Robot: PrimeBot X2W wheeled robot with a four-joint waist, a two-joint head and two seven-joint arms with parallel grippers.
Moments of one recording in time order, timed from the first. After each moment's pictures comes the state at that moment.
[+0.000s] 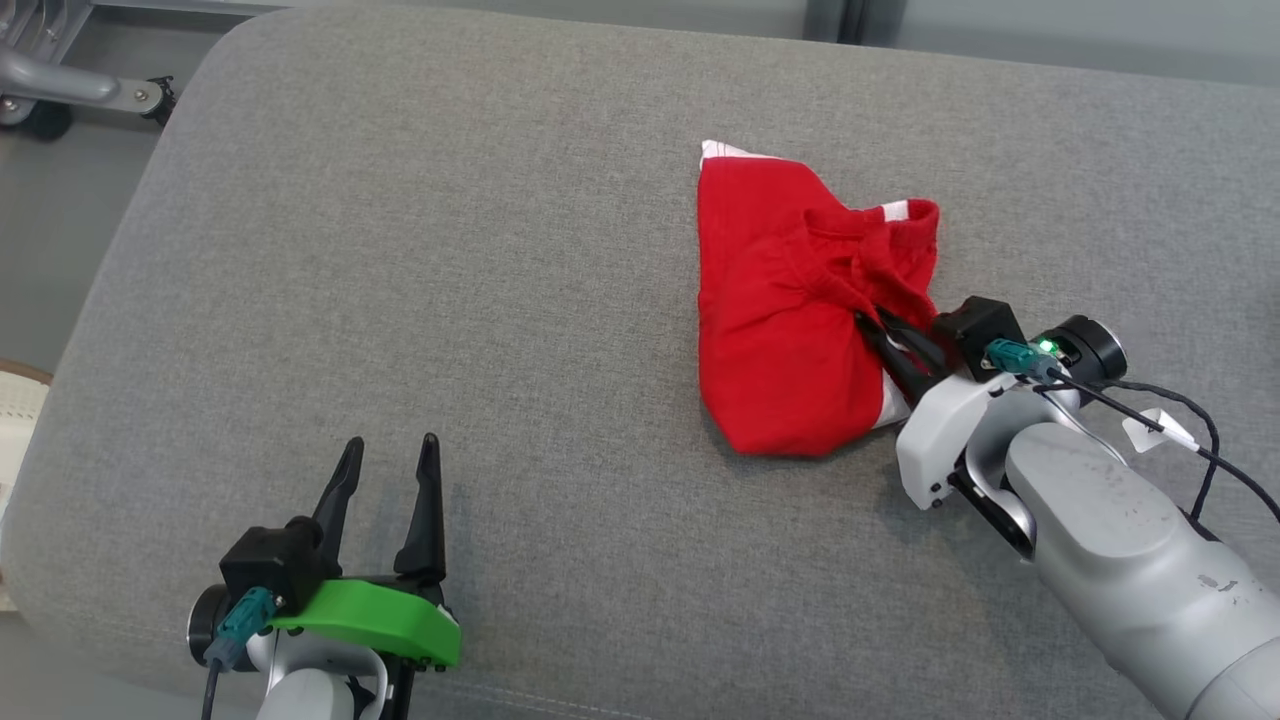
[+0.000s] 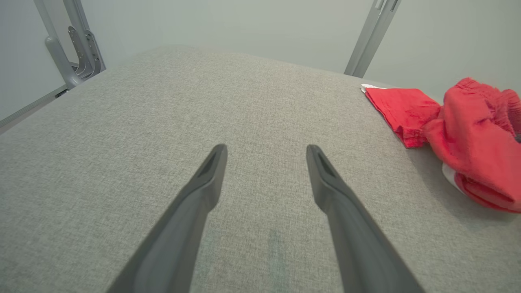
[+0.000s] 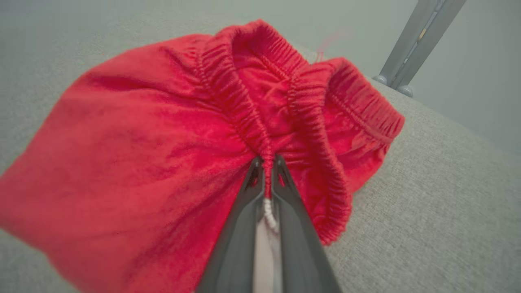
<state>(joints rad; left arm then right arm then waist) -0.14 0.05 -0.13 0.33 -0.31 -0.12 -0.26 -0.72 -0.30 0.72 0.82 0.40 0.13 -0.26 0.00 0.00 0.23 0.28</state>
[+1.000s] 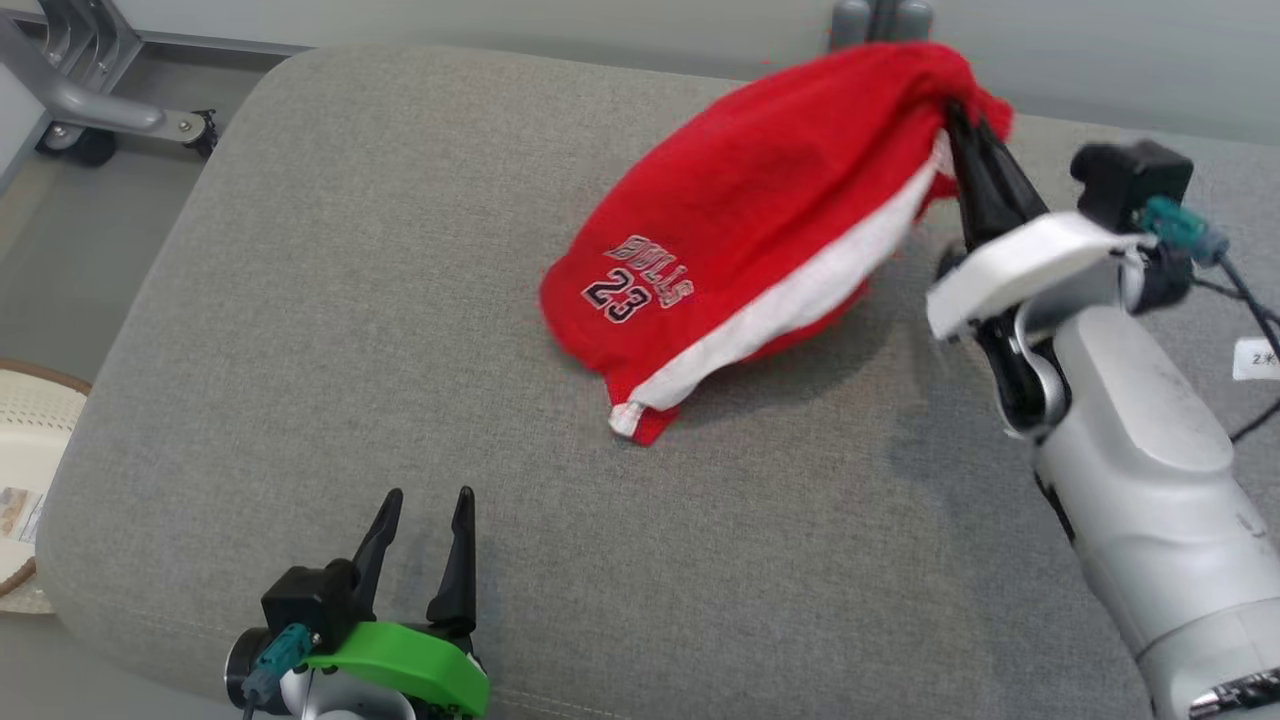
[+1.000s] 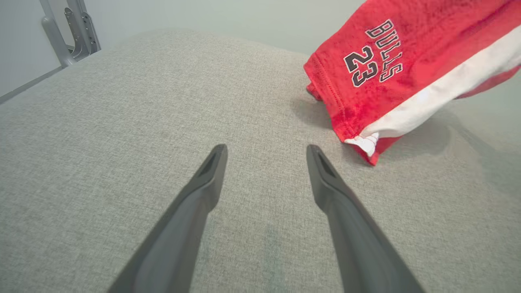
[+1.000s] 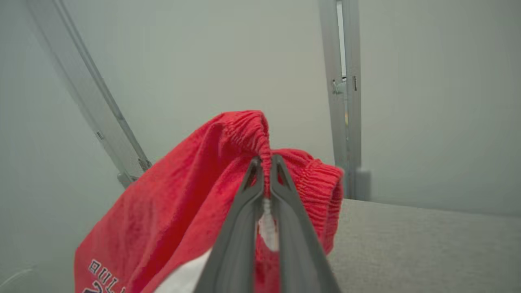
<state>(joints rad) -0.09 0.05 -0.18 0.37 -0.33 -0.12 -0.26 -0.78 -0.14 0.26 0.62 0.48 0.13 -0.26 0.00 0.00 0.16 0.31</state>
